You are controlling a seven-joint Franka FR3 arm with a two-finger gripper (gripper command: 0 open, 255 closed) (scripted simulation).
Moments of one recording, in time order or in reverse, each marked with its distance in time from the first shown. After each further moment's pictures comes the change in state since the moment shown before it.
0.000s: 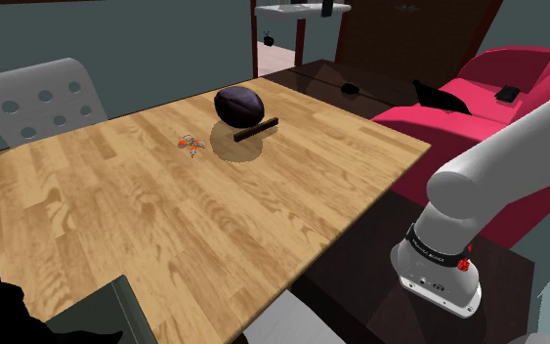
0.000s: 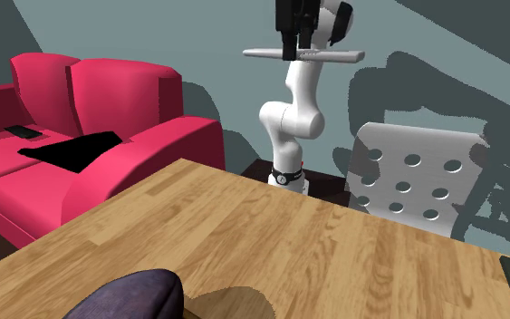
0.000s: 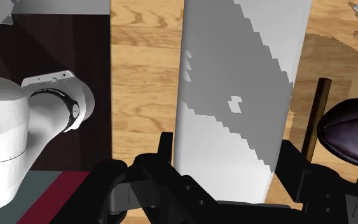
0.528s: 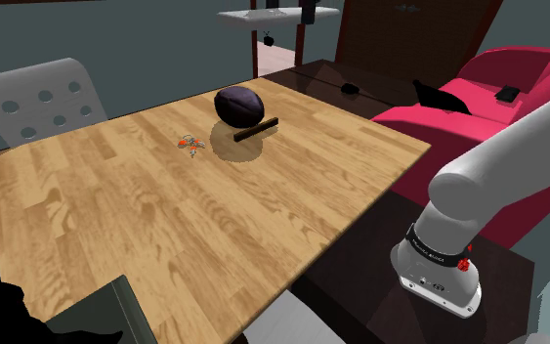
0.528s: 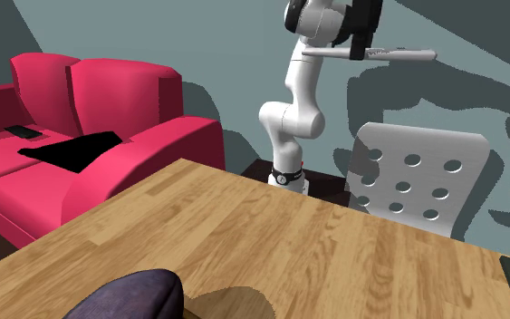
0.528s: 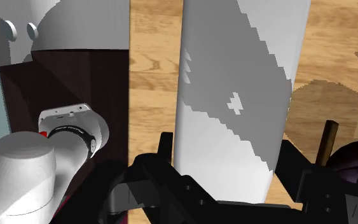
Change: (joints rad) arm 0.044 -0.006 0.157 0.042 0.064 -0.015 0.217
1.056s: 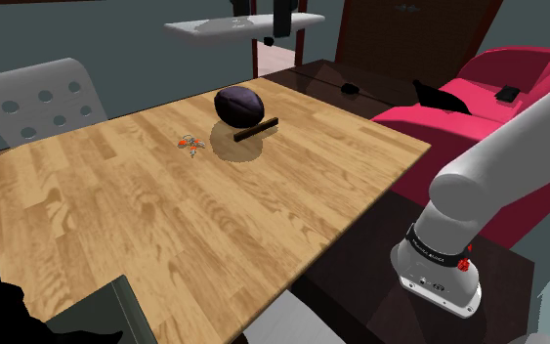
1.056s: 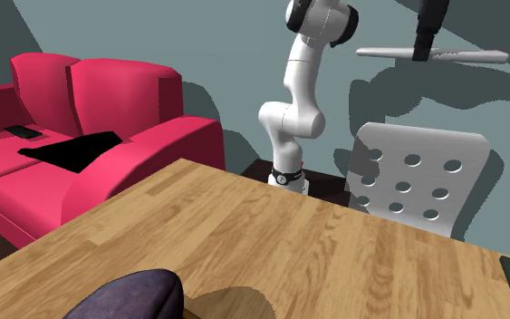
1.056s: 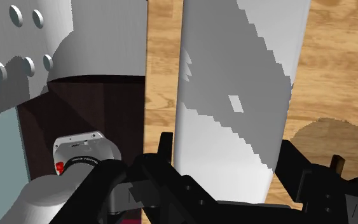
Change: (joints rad) arm 0.019 0.066 0.193 0.099 0.021 0.002 0.226
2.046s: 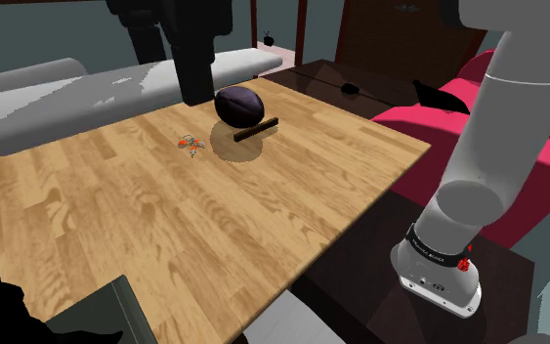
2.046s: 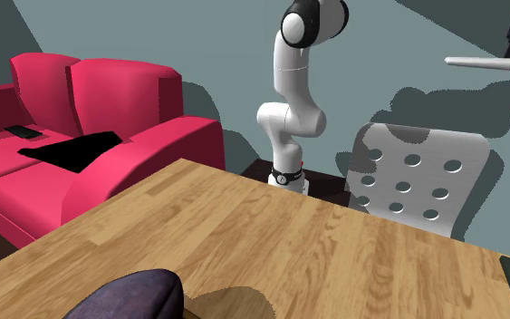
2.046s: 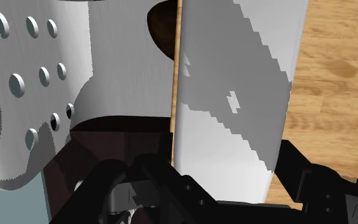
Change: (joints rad) arm 0.174 0.495 0.534 0.270 -0.400 0.031 0.603
